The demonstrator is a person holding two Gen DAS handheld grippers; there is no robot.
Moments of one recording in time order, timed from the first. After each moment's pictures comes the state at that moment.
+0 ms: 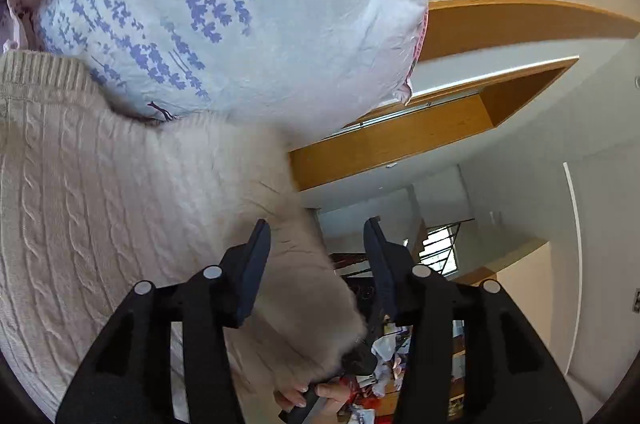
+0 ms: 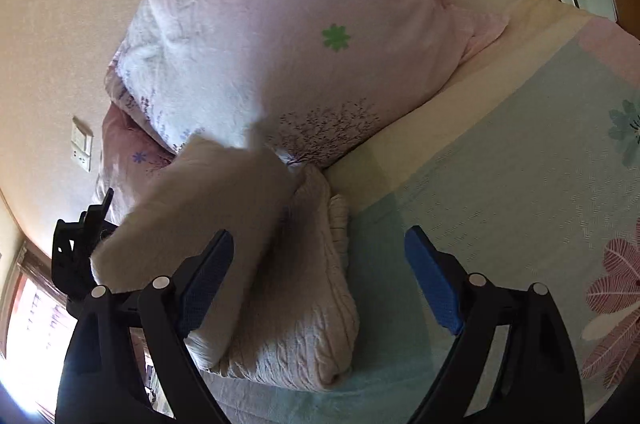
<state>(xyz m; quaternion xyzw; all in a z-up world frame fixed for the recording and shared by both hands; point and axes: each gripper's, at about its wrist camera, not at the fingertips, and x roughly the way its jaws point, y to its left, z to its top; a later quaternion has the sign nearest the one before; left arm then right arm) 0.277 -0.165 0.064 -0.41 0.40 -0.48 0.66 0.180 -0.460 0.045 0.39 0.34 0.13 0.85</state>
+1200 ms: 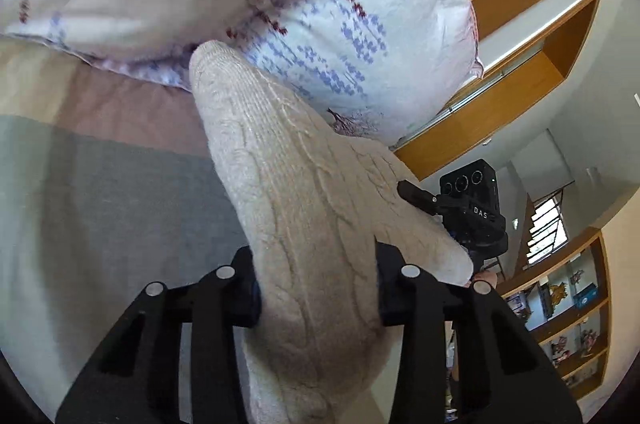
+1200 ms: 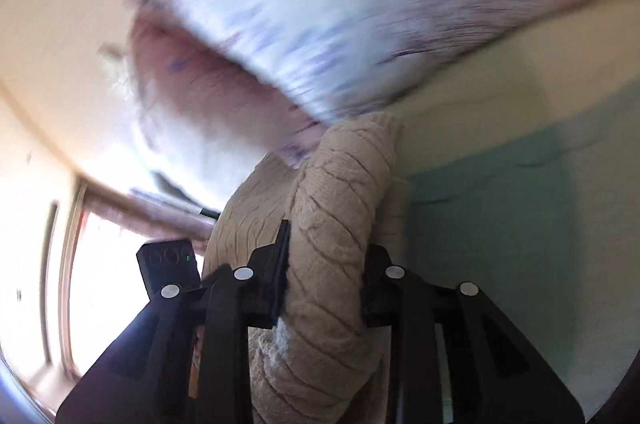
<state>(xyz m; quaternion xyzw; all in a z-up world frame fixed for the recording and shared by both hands) 0.214 -0.020 0.034 -0.25 0.40 -0.36 0.81 0.243 -0.355 0.042 0.36 0.44 0.33 0.75</state>
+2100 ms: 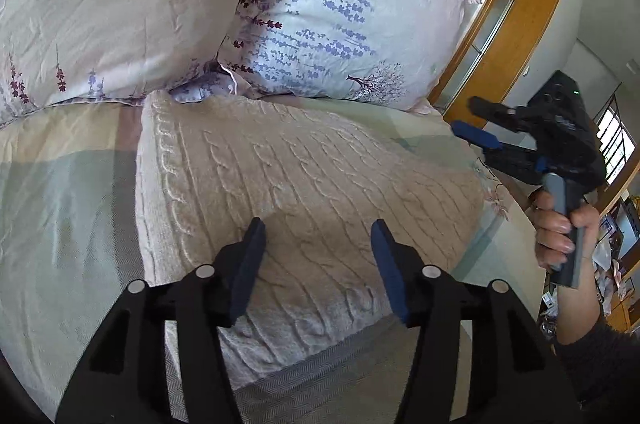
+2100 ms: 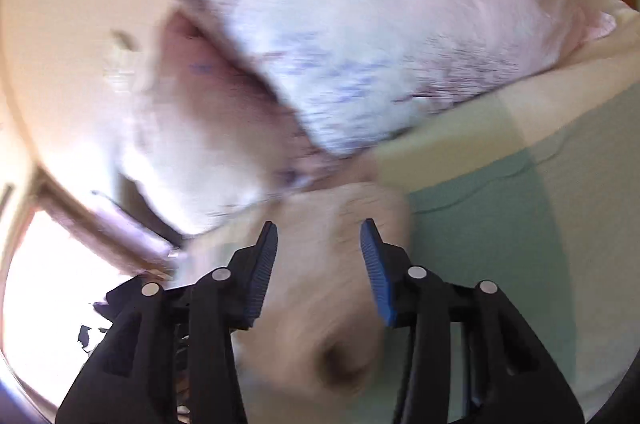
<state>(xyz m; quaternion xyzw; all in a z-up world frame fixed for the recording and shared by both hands) 0.150 -0.033 0.031 -0.07 0.37 -0.32 0.87 0.174 -0.342 0.085 0.32 0.36 0.27 0.83</state>
